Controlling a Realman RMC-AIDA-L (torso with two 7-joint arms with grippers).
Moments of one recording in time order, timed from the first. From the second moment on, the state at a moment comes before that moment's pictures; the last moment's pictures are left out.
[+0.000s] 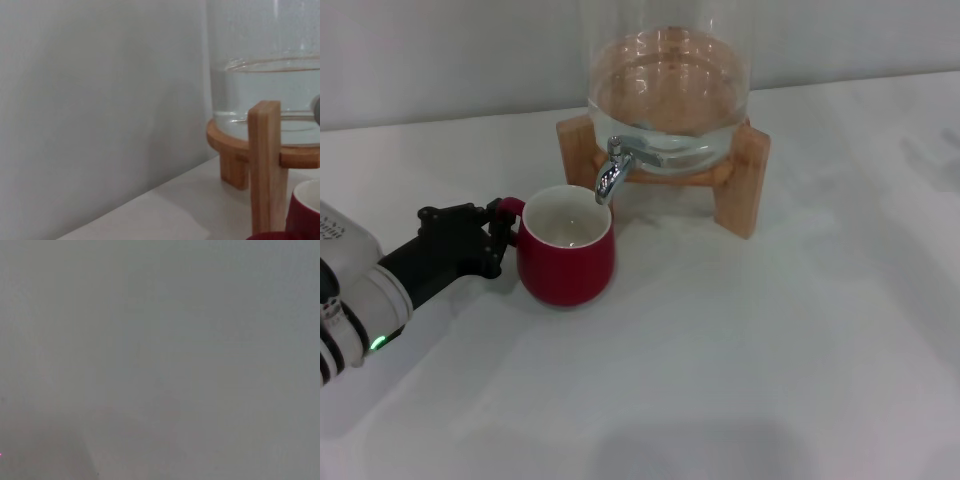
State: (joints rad) left arm -0.71 -2.09 0.29 0.02 -1.28 -0.97 2.61; right arm 0.14 2.01 -0.87 -1.01 1.86 0.99 -1.50
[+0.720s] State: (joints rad) left arm -0.80 -2.09 0.29 -0.04 -1.22 -0.92 2.58; right arm 0.15 2.01 -0.87 -1.01 1.86 0.99 -1.50
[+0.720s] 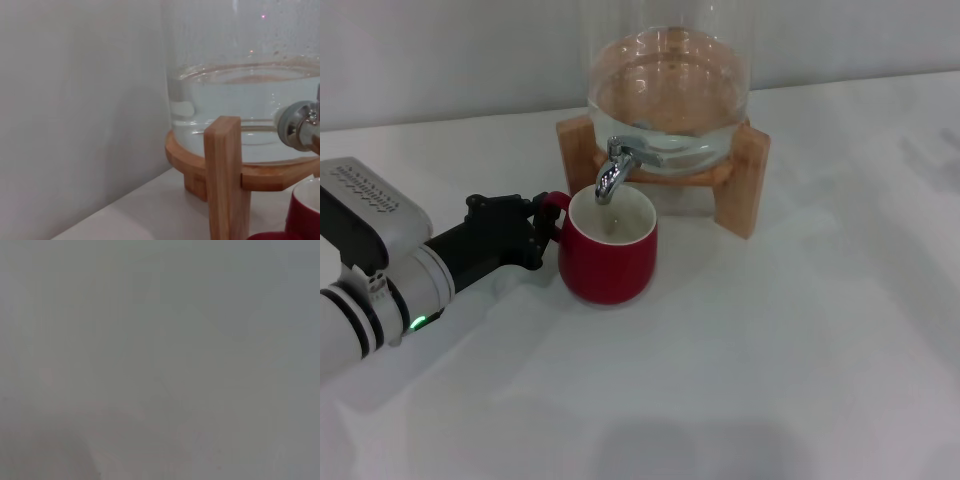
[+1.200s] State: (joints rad) left arm -0.80 -2.08 0.29 -0.03 -1.21 -0.91 2.54; right arm 0.15 2.01 -0.87 -1.01 1.86 0.99 -1.50
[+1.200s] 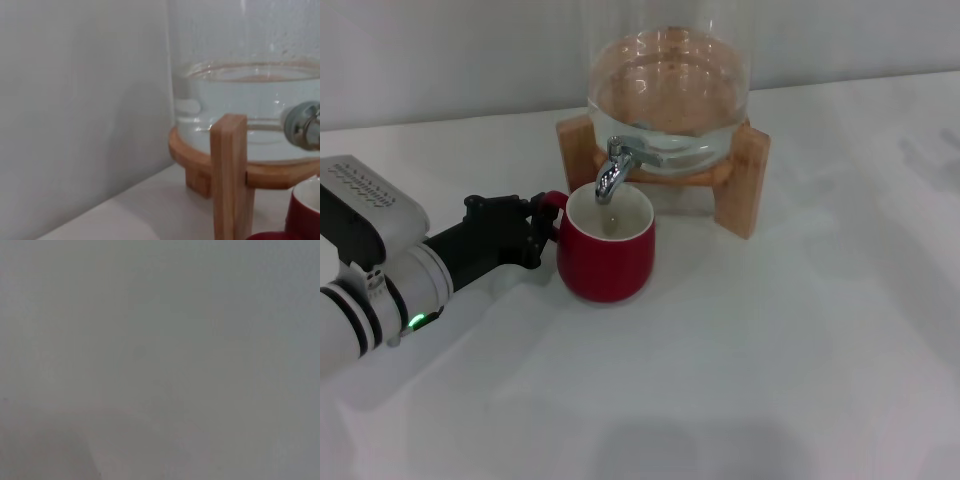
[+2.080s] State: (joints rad) left arm -0.81 -2.08 0.29 -0.02 -1.14 -0.86 2.47; right arm 0.15 2.01 -0.87 -1.00 1.86 0.99 -1.50
